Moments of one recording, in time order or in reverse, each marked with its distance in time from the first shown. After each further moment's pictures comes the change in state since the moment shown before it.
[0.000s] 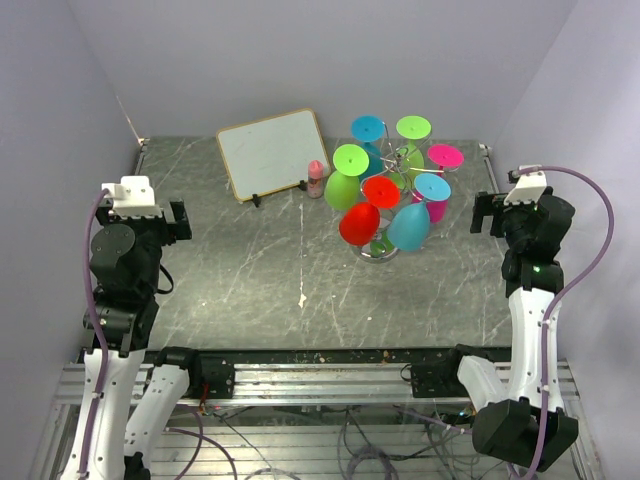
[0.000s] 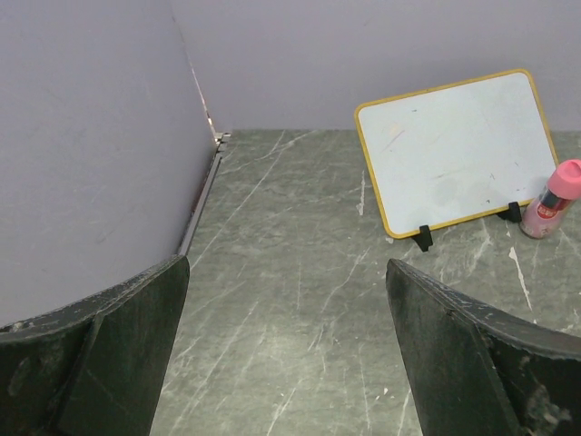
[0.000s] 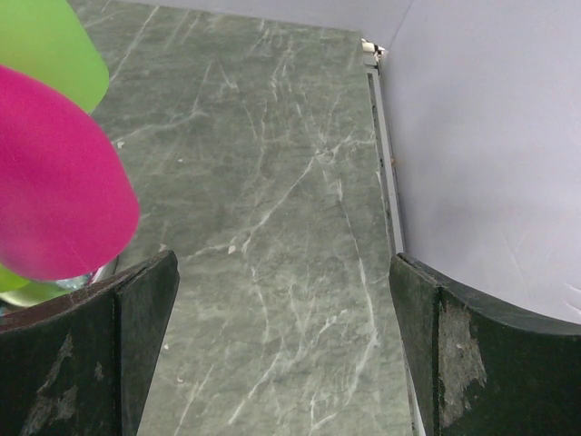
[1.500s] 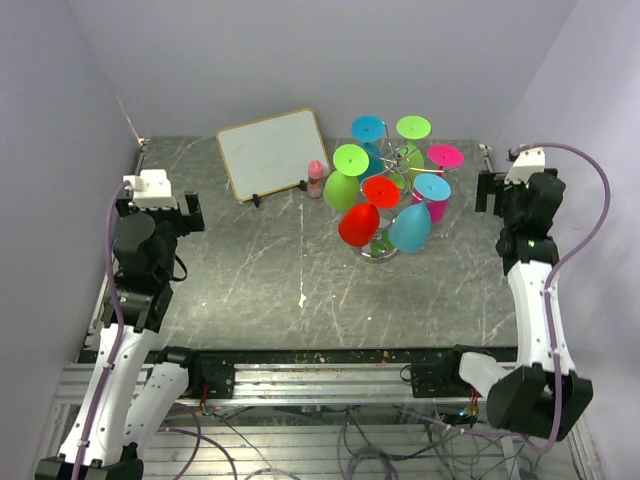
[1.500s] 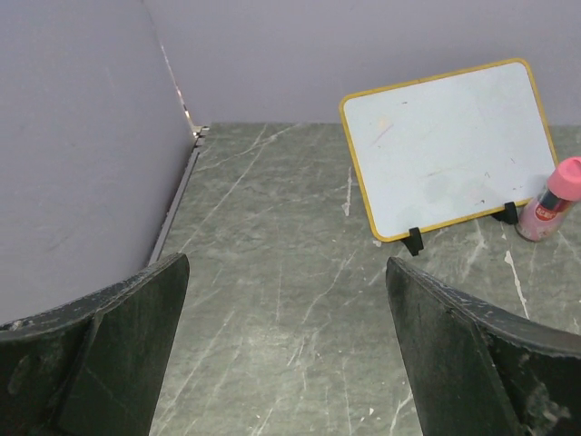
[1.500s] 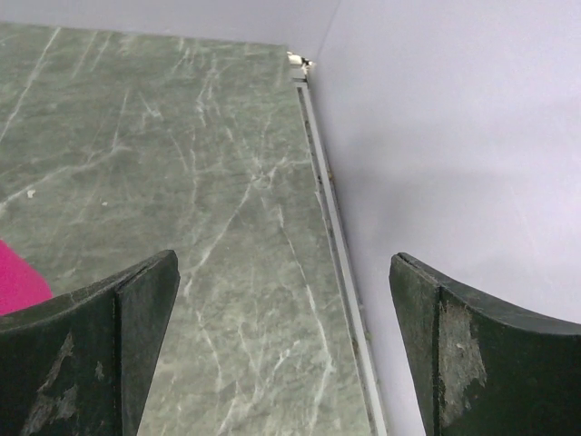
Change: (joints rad) left arm -0.056 0.086 -0.121 0.195 -0.031 -0.019; right arm 0.079 0.225 0.127 0.103 0.236 -0.027
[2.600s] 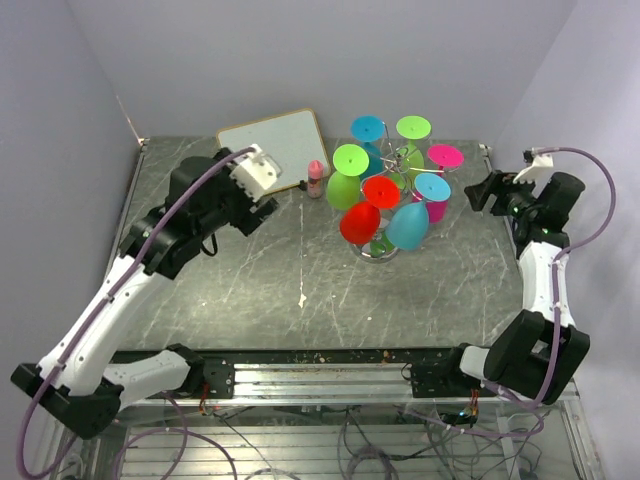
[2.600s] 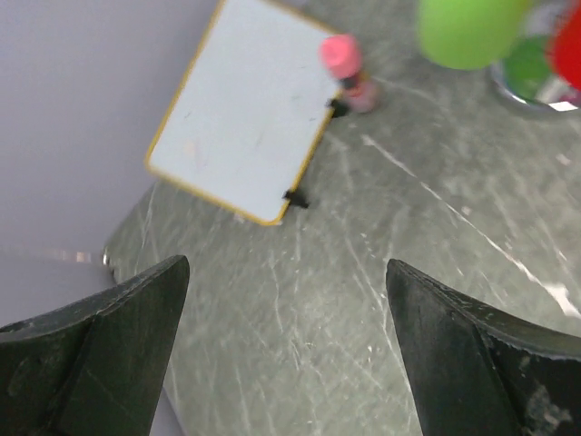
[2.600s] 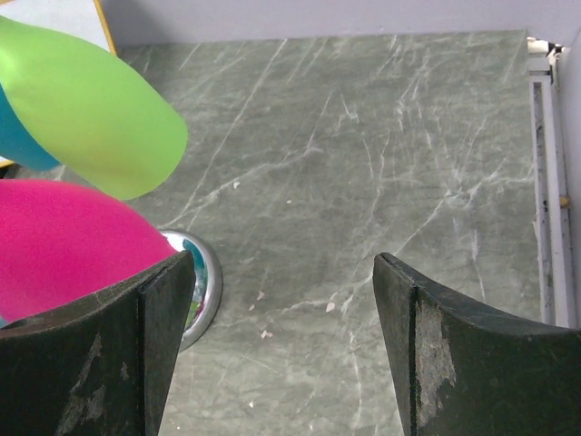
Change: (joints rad) left arm -0.417 0.414 0.537 -0.465 0.229 0.451; right arm -0.227 0.143 -0.040 0.128 -0.700 0.275
